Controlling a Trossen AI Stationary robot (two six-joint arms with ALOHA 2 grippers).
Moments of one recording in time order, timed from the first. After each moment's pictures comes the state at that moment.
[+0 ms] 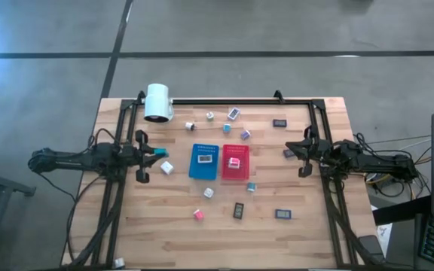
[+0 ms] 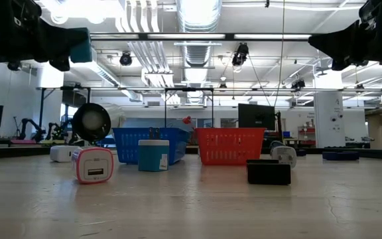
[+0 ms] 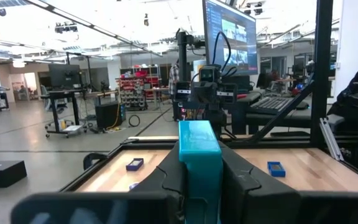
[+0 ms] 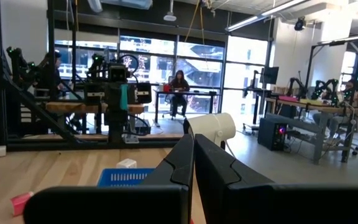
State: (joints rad) left arm -0.05 0.11 0.01 0.28 -0.15 0.10; right arm -0.04 0.02 0.02 0.22 0.19 -0.08
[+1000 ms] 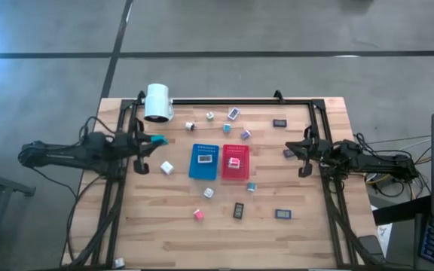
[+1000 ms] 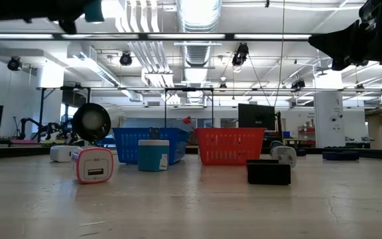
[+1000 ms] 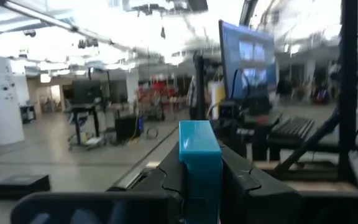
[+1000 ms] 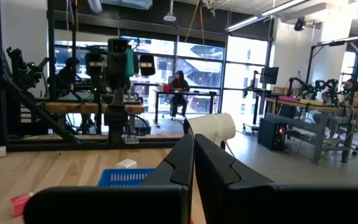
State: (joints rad) left arm -0.04 0.41 0.32 0.30 -0.22 0.16; right arm -0.04 0.02 0.02 0.22 0.19 -0.08
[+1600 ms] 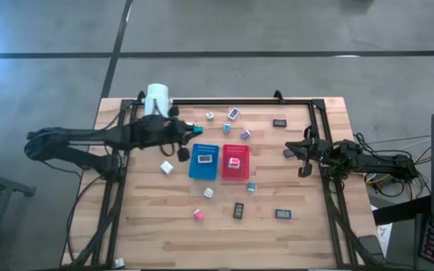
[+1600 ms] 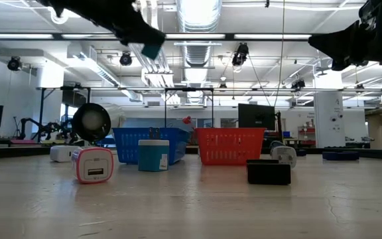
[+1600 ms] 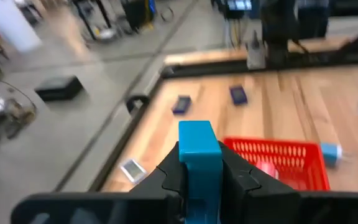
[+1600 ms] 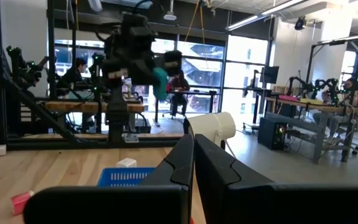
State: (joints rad) left arm 0.16 1.15 0.80 0.01 -0.16 0.20; right arm -0.04 0.02 0.02 0.21 0.19 -0.08
